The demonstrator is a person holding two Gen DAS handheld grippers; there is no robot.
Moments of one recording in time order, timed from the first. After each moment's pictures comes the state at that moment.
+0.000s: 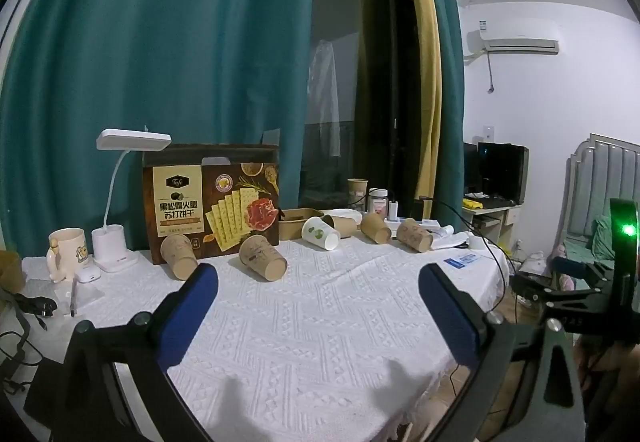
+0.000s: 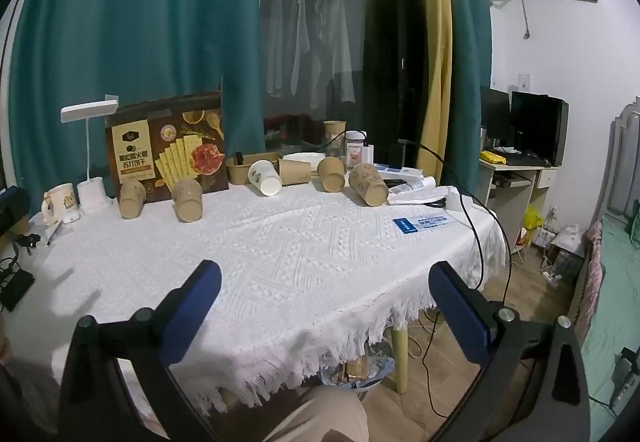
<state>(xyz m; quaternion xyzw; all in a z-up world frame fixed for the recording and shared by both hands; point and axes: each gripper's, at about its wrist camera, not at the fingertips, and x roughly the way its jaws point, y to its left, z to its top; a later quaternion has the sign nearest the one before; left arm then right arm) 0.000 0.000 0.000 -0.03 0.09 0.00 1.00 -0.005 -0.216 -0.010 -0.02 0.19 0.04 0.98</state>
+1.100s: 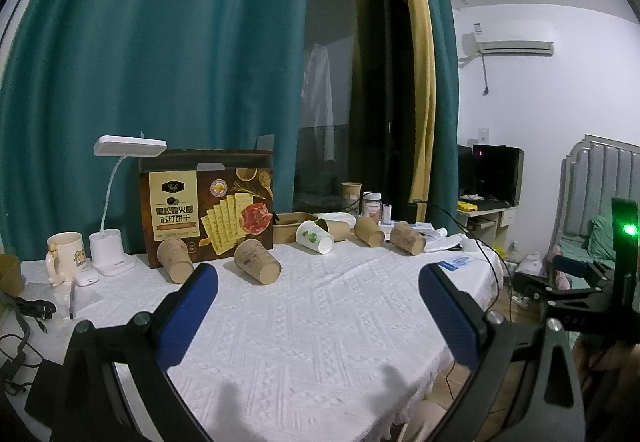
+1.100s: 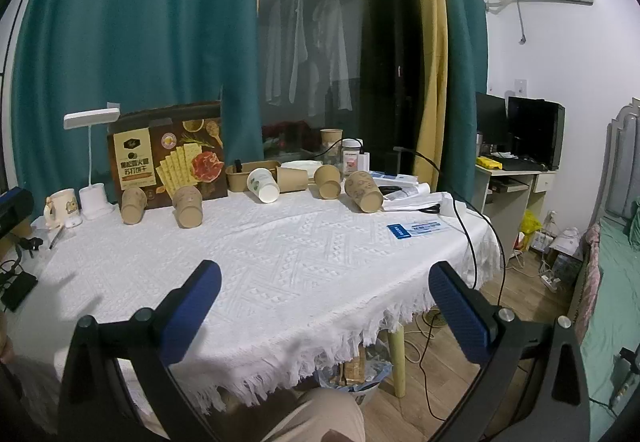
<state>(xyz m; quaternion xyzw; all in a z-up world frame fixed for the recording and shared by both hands) -0.004 -0.015 0.012 -0.03 0.08 0.00 1.00 -0.012 -0.222 0.008 -0.02 0.18 0.03 0.98</state>
